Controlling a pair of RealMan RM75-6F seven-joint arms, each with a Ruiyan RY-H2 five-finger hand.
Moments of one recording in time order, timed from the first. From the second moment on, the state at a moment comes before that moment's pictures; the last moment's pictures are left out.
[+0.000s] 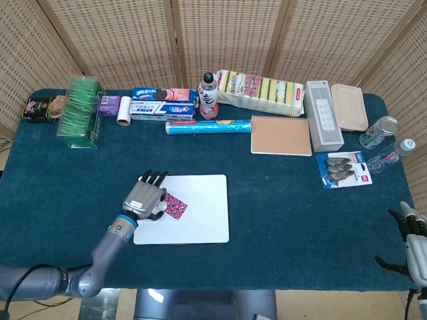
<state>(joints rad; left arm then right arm) -0.87 -1.51 -0.06 -1.73 0.70 1.05 0.81 0.00 -0.92 0.04 -1.87 -1.37 1.43 -0.07</state>
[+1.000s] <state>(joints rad) -0.92 -1.53 -0.09 -1.76 0.63 1.09 0.83 0.00 -0.91 0.04 -1.86 -1.37 1.43 -0.04</state>
